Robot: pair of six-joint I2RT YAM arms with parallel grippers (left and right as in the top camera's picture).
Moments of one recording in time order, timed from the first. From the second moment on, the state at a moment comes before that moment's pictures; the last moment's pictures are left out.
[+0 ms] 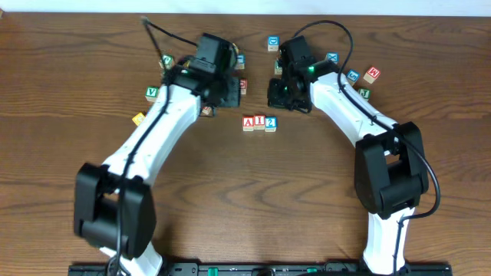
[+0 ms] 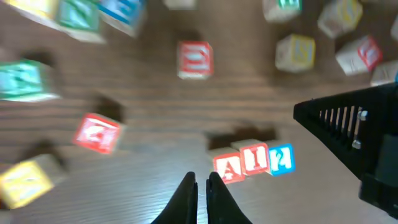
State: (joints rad) left arm -0.35 1.80 1.49 -0.73 0.09 -0.30; right arm 0.40 2.11 1.63 -0.68 -0.19 0.46
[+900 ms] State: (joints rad) left arm -0.21 1.79 1.48 -0.76 0.01 -0.33; right arm 0.50 2.19 1.63 -0.62 -0.12 0.56
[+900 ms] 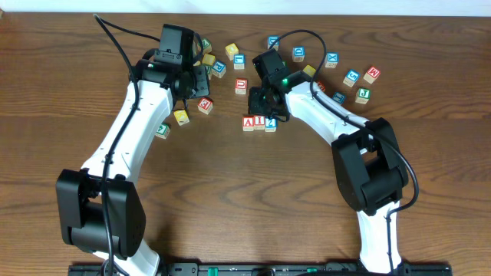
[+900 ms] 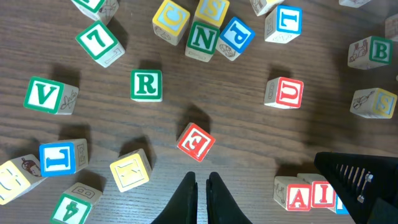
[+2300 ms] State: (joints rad) left arm -0.21 1.79 1.48 -0.78 0.01 -0.33; right arm 0.52 2.19 1.63 -0.59 -0.11 0.58
